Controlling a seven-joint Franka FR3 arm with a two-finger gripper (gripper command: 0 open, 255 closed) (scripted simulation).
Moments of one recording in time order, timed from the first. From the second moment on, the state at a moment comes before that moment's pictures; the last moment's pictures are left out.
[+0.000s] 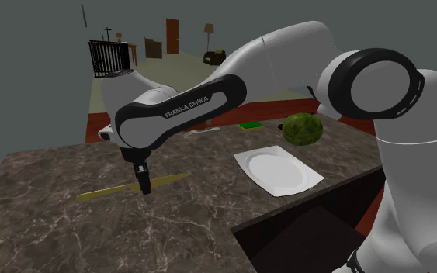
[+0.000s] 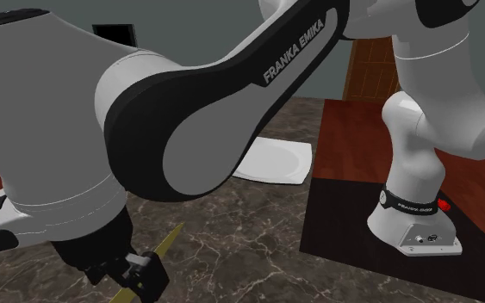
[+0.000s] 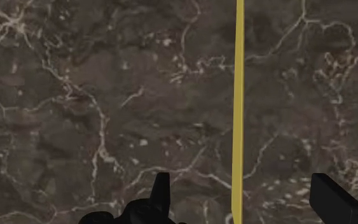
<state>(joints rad) 0.44 0.54 0.25 -1.54 -0.25 2.02 -0.61</state>
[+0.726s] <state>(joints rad) 0.44 0.54 0.25 -1.54 -0.25 2.02 -0.61</state>
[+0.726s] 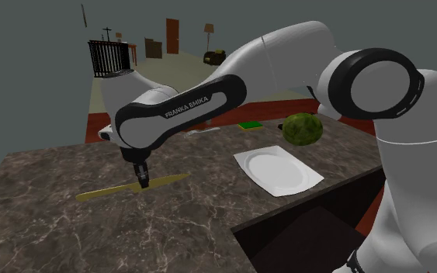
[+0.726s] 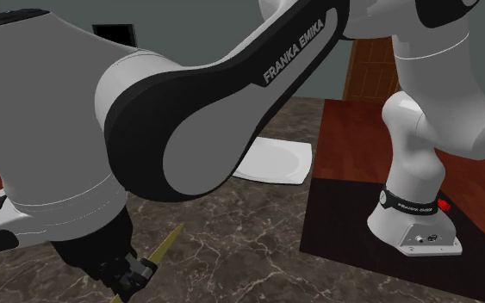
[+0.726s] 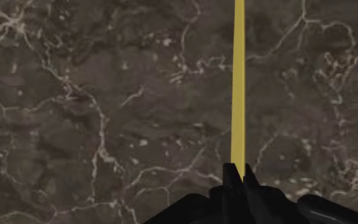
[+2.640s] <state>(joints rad) 0.39 0.44 0.25 -1.76 -0.24 2.22 -0.65</state>
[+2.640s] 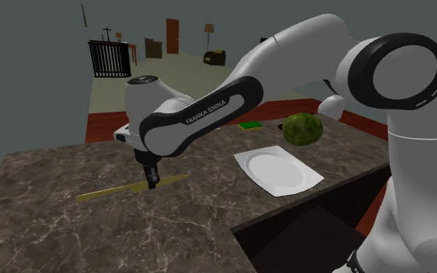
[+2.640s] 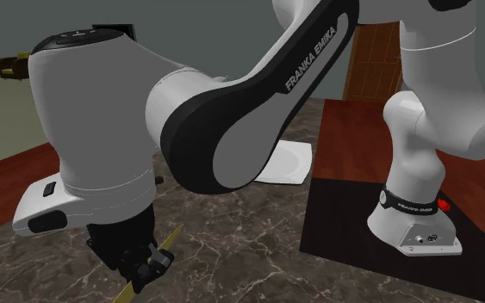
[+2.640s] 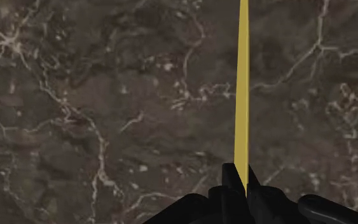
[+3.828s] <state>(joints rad) 0.38 0.36 0.27 -1.67 -0.20 2.06 -0.68</state>
